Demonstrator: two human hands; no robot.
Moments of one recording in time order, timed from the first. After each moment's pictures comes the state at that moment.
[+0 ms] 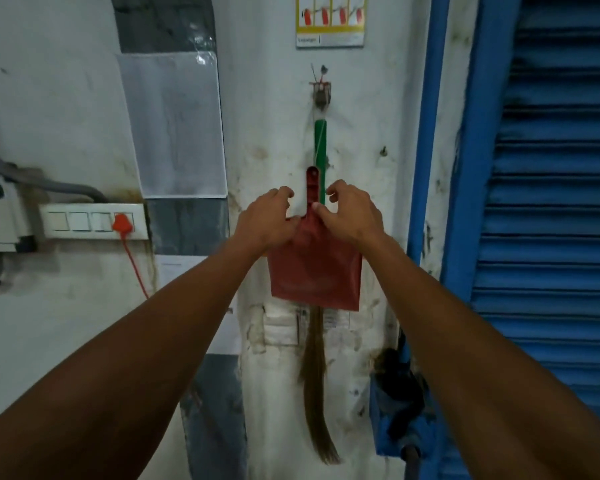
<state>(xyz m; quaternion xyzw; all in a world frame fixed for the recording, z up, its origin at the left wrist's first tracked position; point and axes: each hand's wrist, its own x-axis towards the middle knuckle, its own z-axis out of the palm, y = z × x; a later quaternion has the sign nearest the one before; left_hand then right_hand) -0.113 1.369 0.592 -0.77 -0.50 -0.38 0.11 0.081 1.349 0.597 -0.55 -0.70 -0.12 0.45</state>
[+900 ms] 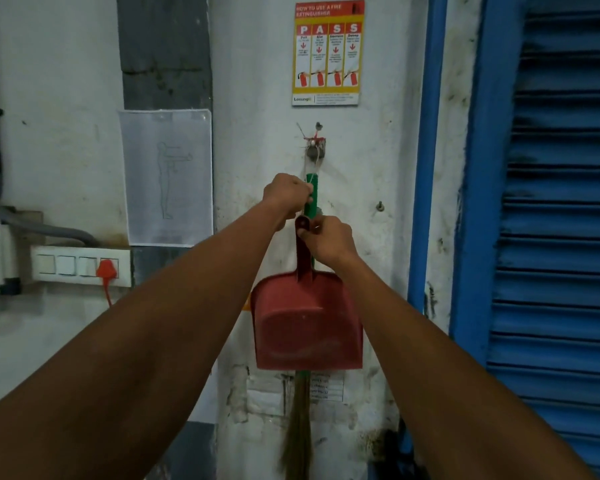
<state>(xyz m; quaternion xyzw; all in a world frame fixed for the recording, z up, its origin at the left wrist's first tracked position) -0.036 1.426 0.732 -0.63 -0.49 -0.58 -0.19 0.081 1.423 0.654 -0.51 -0.70 0.04 0.49</state>
